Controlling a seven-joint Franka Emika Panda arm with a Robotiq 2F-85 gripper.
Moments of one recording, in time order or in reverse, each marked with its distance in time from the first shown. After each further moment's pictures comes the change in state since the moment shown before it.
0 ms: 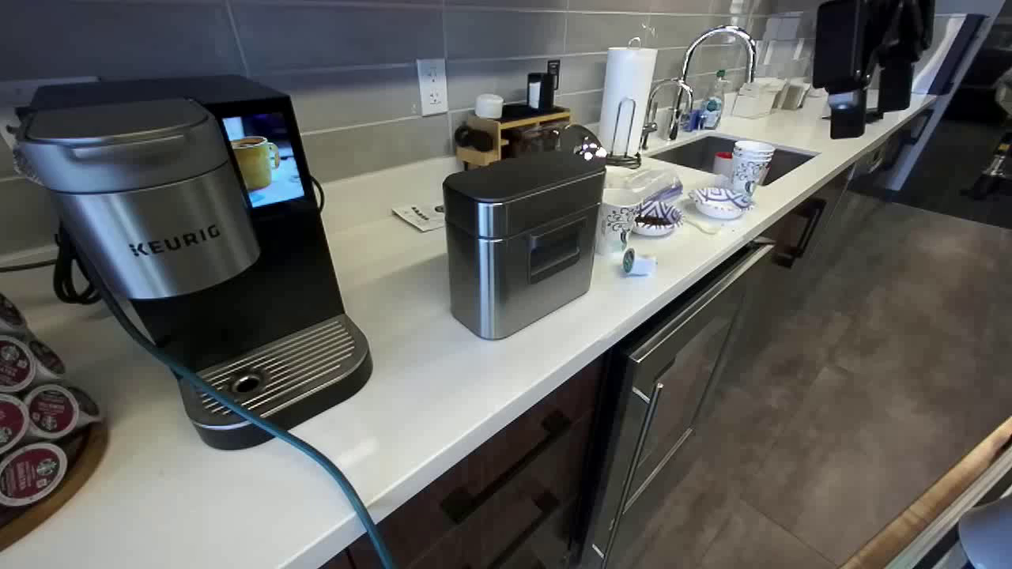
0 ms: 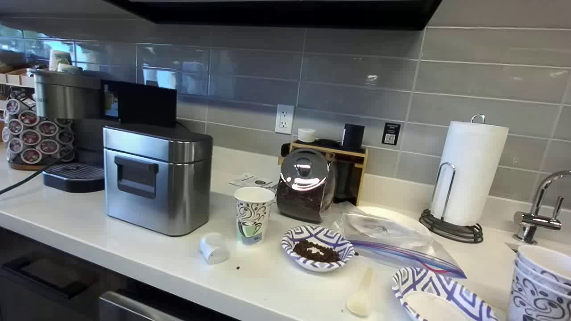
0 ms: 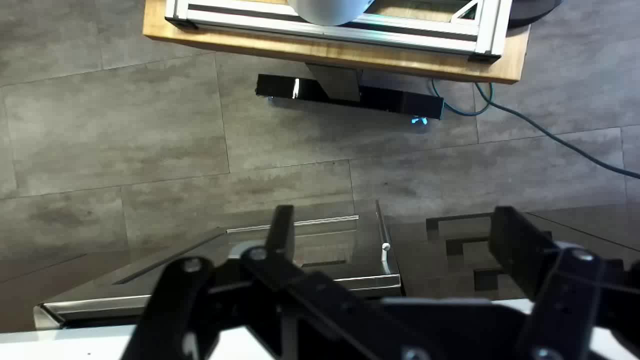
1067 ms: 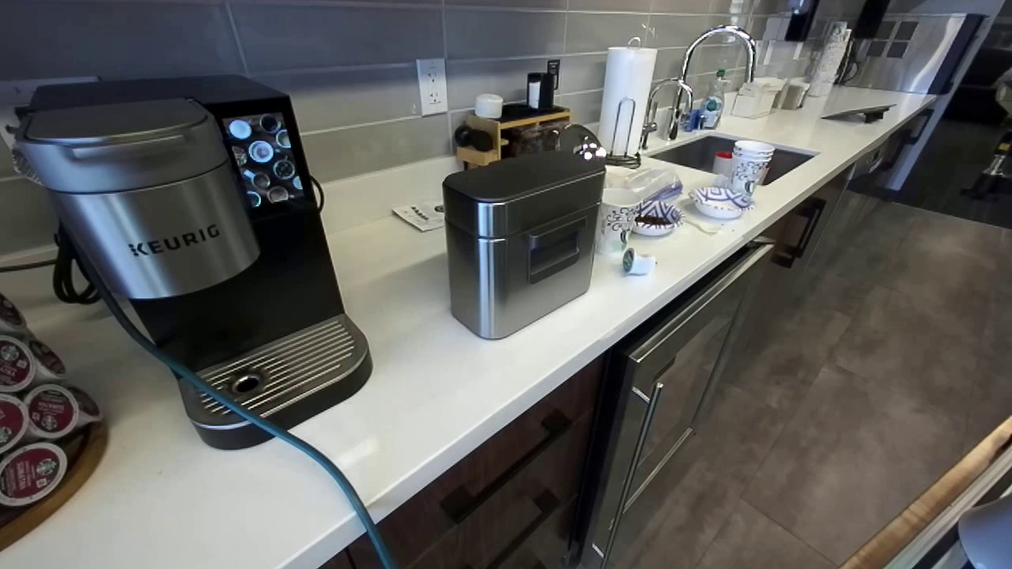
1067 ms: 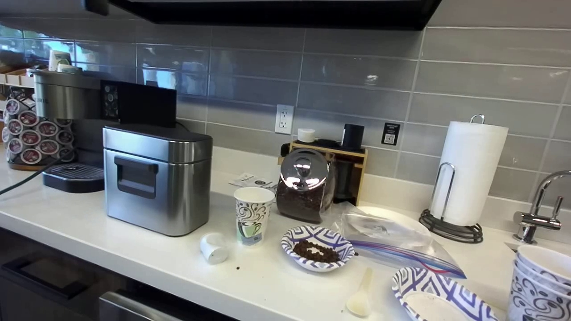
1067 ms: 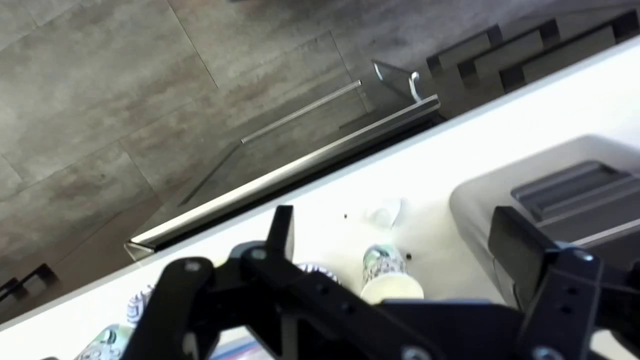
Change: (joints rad) arm -0.133 0.029 -0.155 0.125 -0.025 0.213 0.080
